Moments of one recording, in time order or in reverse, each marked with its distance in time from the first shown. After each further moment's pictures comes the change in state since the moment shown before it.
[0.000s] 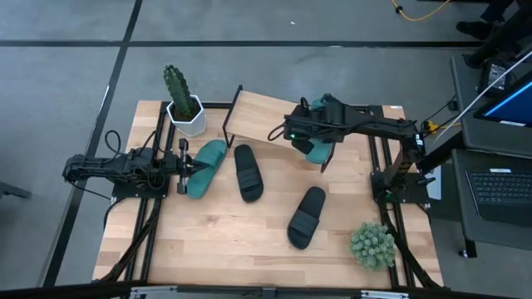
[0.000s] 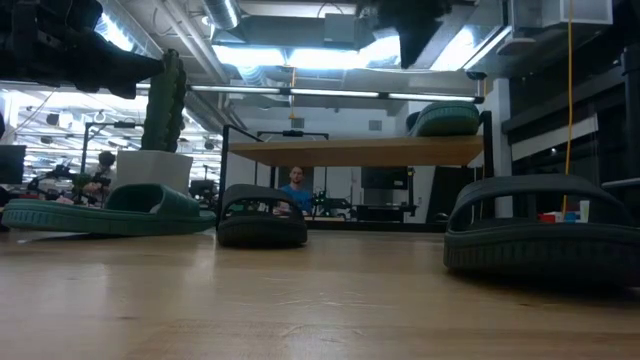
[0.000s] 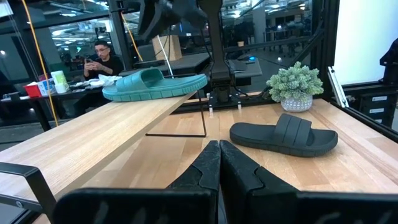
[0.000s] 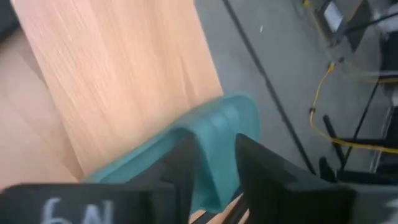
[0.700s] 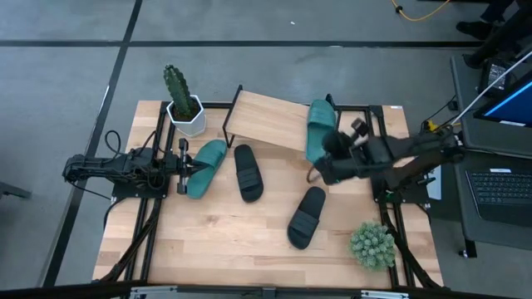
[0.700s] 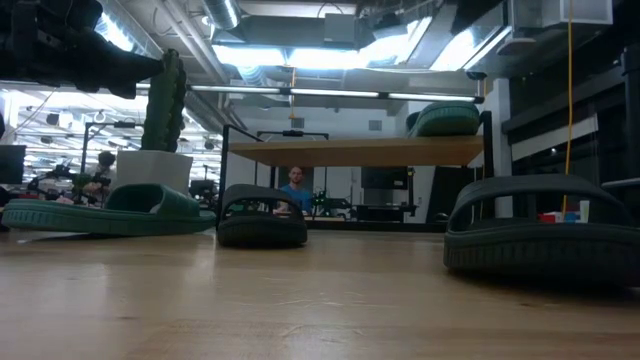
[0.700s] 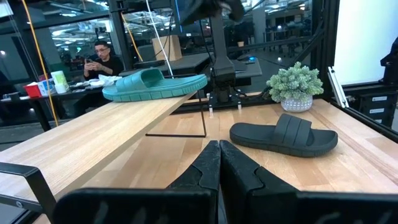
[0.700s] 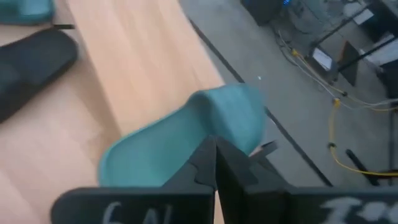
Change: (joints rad) left arm 0.000 0.000 0.000 0.000 0.000 0.000; right arm 0.342 -0.373 -0.481 0.121 0.205 0.388
